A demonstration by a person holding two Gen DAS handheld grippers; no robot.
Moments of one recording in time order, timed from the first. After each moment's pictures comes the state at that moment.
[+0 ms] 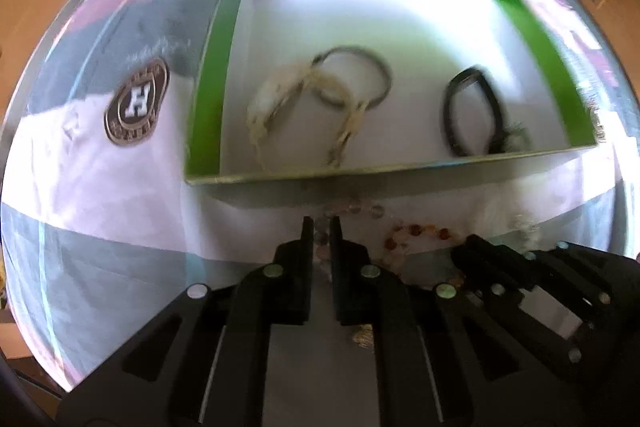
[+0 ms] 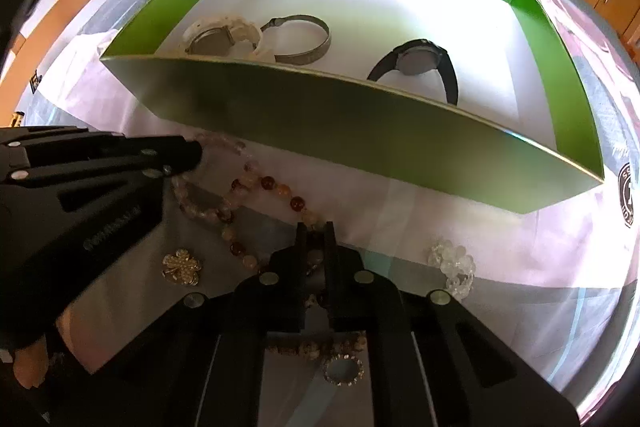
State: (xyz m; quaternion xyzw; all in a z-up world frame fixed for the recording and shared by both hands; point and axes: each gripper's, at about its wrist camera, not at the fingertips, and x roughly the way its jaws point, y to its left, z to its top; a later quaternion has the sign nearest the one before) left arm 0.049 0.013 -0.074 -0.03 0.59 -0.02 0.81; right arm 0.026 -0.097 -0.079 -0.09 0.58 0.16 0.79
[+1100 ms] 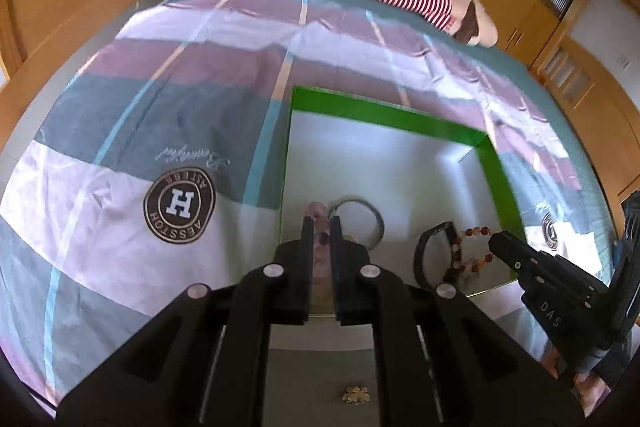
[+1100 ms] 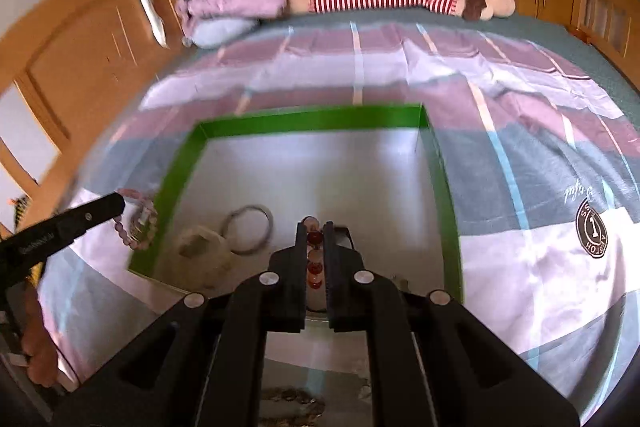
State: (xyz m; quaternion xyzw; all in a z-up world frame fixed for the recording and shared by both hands) left arm 0.075 0.067 -0.005 -0.13 0.46 -0.01 0.88; right arm 0.070 -0.155 0.006 0.03 0.44 0.12 0.89
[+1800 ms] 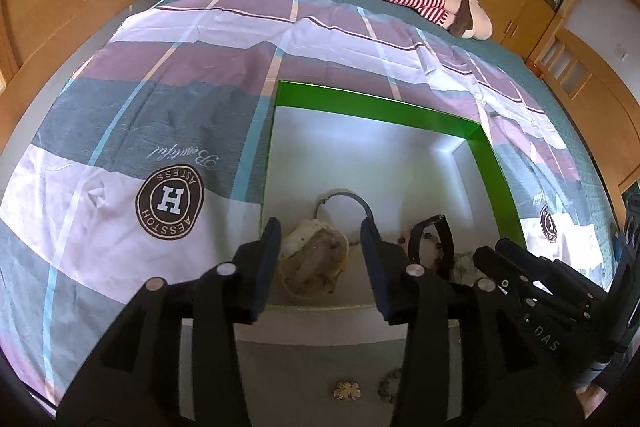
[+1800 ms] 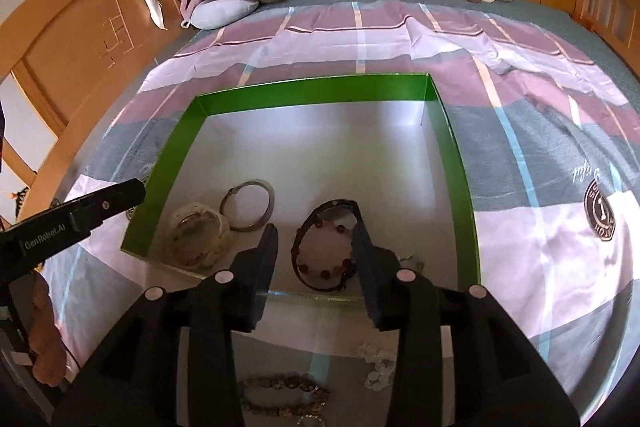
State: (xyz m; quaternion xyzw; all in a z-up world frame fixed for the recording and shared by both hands) left arm 0.065 0.053 0.002 -0.12 0.46 -0.02 0.88; right arm 0.060 -0.157 -0.003 0.04 0.46 0.13 0.88
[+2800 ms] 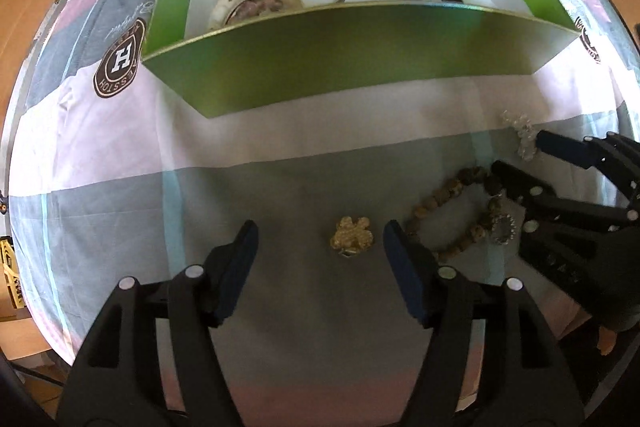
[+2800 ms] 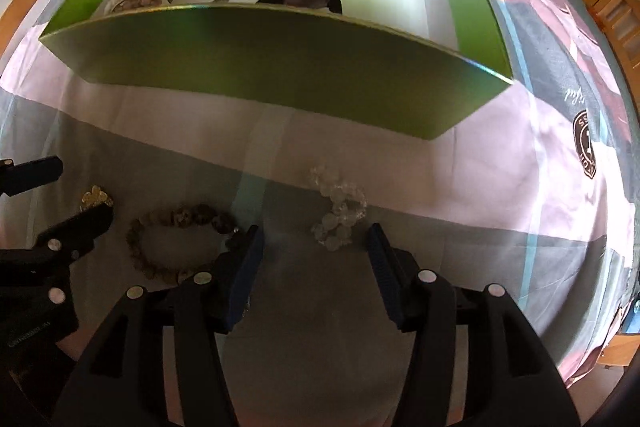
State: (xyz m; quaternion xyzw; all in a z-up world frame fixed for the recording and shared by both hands) left arm 0.007 -0.012 -0.087 0.03 0.64 -0.03 0.76; right arm 0.013 -0.150 -0.085 -0.12 0.62 0.08 0.77
